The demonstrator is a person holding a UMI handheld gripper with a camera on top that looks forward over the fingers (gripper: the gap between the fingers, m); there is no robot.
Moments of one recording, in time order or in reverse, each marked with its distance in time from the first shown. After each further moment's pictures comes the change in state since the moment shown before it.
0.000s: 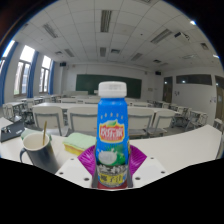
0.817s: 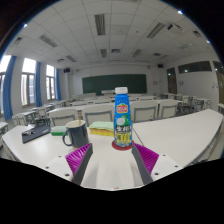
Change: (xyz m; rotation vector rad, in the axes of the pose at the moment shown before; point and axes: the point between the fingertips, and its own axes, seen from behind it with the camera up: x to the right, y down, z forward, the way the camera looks) arm -0.041 0.031 -0.182 -0.021 -0.104 0.128
